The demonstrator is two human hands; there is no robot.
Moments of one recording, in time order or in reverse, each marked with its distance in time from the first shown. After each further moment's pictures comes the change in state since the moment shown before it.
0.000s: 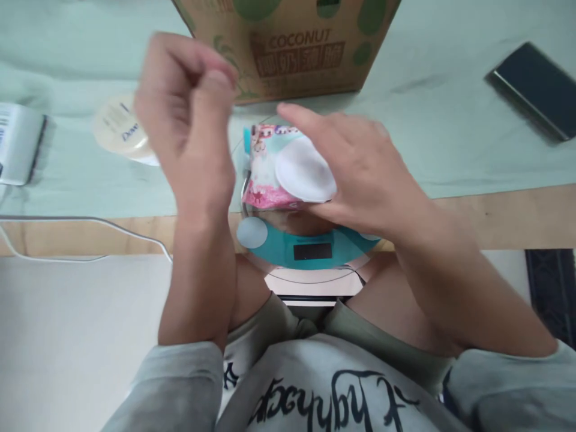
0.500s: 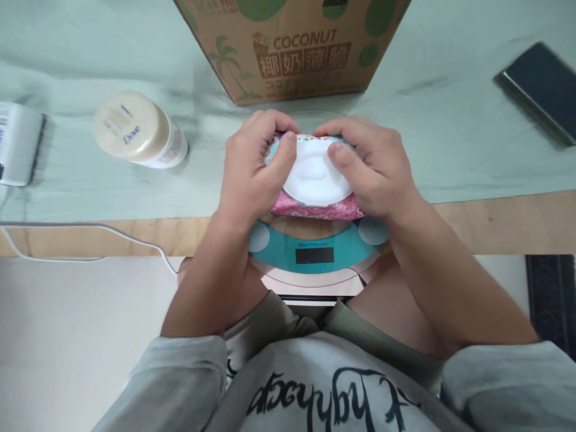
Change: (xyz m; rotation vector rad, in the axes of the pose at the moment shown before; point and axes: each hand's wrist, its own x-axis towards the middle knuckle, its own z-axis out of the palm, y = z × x) left_hand -0.019 -0.003 0.022 0.201 -0.347 -0.113; right_hand 0.007 0.046 0.037 0.464 0.140 0.114
